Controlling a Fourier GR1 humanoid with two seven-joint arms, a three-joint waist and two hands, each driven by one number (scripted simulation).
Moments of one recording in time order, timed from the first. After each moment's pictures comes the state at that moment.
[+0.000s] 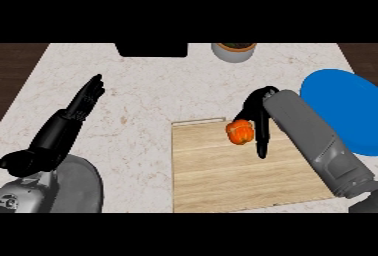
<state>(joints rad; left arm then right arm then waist) -0.17 0.35 -0.10 -1.66 0.06 -0.09 -0.02 -1.00 -0.26 0.55 -0.43 -0.29 1.04 0.81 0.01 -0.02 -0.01</state>
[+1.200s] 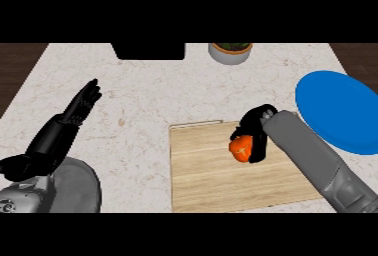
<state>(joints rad) -0.14 0.34 -0.07 -1.65 0.05 -0.12 -0.04 -0.82 -0.29 0.60 -0.73 -0.21 1.07 0.79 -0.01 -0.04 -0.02</state>
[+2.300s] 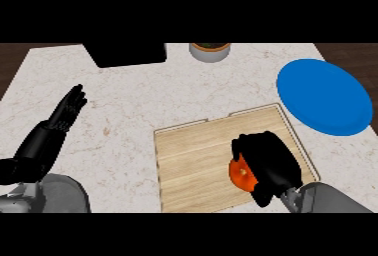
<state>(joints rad) -0.08 0.35 -0.02 -1.66 0.05 -0.10 -0.02 -0.44 -0.57 0.83 -1.74 0.64 0.15 0.65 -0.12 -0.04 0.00</state>
